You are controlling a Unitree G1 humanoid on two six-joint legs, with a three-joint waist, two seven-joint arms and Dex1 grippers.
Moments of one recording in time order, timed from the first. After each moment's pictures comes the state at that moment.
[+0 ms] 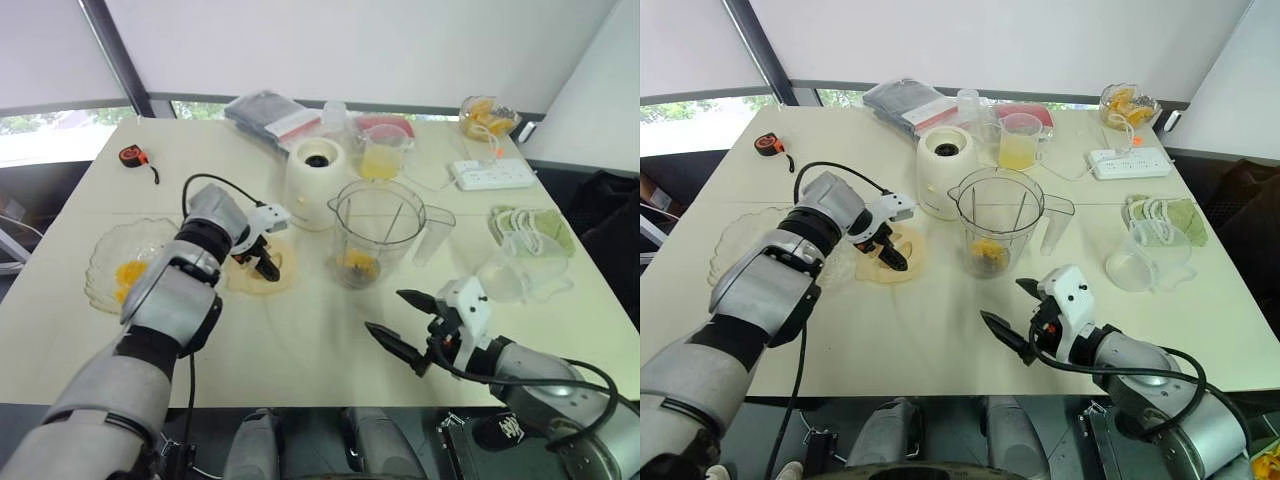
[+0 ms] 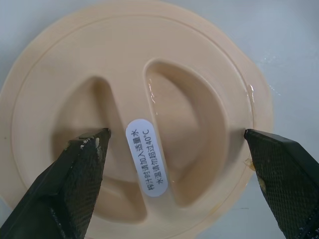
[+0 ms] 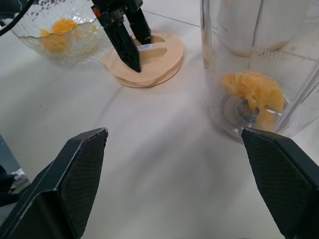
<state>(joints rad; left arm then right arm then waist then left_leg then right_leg) -1.23 0.32 -0.44 1.15 0.35 0.71 -1.24 0.18 -0.63 -0.05 -0.80 0.64 0.75 0.41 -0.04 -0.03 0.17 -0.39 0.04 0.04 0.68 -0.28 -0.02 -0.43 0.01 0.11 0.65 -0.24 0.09</state>
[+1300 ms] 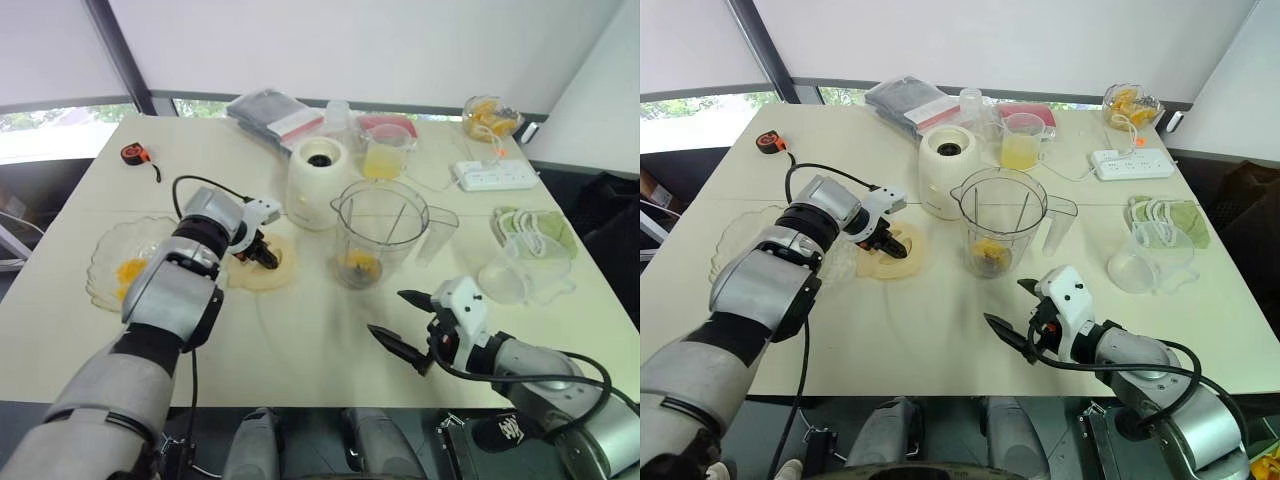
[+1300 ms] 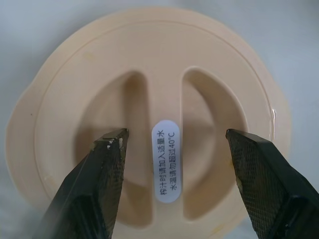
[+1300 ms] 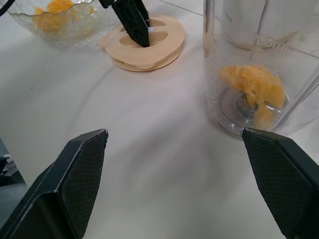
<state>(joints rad) -1.25 0.30 -0.34 1.20 0.26 0.80 -1.05 0.16 -0.63 -0.03 -0.76 0.54 0.75 0.49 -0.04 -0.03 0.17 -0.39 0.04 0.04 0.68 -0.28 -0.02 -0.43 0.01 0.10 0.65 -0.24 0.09</state>
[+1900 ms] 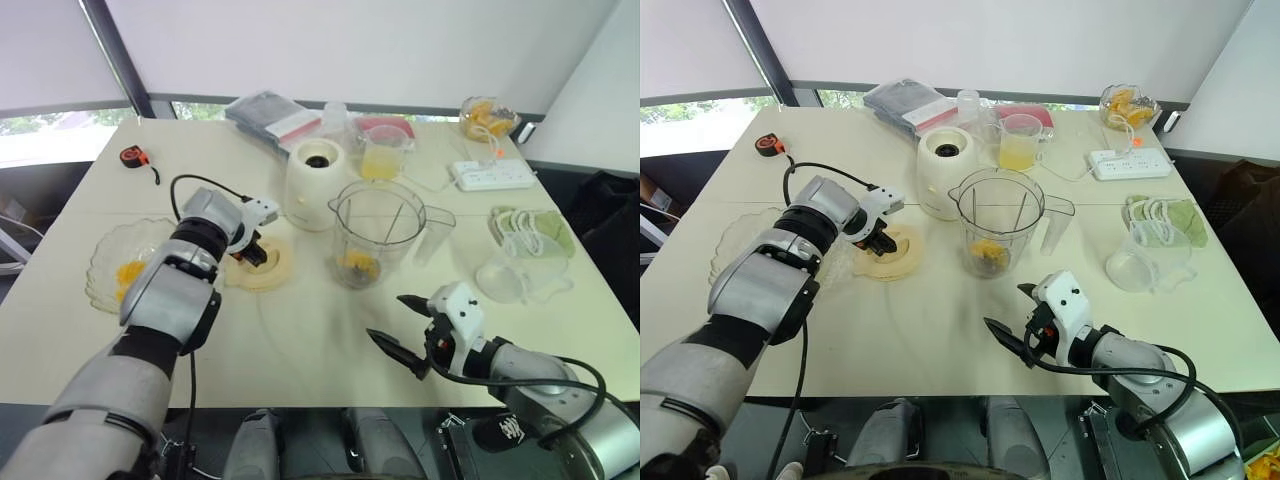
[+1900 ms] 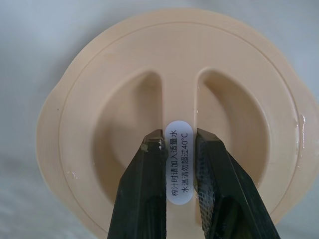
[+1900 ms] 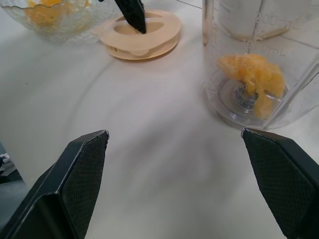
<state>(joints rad) -1.23 0.32 -0.37 1.16 0.30 0.77 -1.07 0.18 -0.62 -0.01 -0.76 0.50 0.75 0.48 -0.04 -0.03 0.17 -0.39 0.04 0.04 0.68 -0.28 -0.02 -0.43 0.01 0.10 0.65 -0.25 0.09</state>
